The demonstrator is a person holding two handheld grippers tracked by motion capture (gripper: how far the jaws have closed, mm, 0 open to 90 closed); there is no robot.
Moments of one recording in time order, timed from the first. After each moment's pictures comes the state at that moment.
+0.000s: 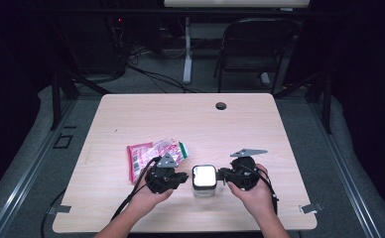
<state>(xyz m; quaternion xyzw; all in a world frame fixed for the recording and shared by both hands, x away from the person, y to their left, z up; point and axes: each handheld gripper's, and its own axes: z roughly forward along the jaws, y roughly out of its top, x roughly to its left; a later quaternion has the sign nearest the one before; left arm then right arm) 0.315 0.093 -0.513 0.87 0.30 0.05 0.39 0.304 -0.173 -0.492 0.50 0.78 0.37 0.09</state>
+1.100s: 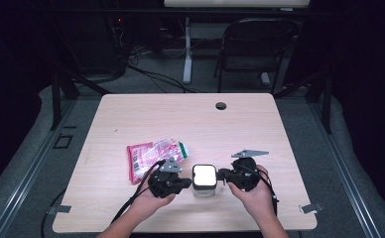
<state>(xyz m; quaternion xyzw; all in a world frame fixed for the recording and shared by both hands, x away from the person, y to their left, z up) 0.306 0.084 -0.511 0.88 0.28 0.03 0.40 0.302 -0.174 -0.493 0.50 0.77 0.38 0.09</state>
